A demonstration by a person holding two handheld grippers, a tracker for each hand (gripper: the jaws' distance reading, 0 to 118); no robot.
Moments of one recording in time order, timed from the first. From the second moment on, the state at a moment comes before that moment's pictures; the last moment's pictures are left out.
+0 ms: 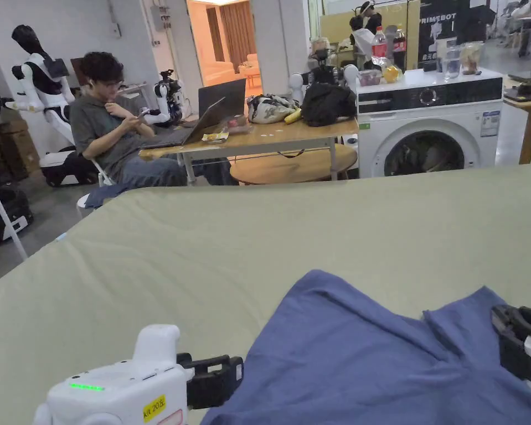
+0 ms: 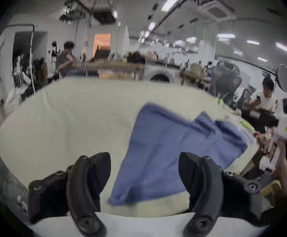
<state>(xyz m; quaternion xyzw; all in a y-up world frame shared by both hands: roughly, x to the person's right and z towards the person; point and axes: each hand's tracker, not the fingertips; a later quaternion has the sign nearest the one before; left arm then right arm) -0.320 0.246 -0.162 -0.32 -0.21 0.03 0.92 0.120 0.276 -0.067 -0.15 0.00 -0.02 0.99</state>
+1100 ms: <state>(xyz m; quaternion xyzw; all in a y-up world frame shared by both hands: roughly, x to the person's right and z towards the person) -0.306 0.170 -0.183 -0.46 -0.17 -0.04 0.87 0.281 0.218 -0.361 -0.54 0.00 -0.03 0.84</state>
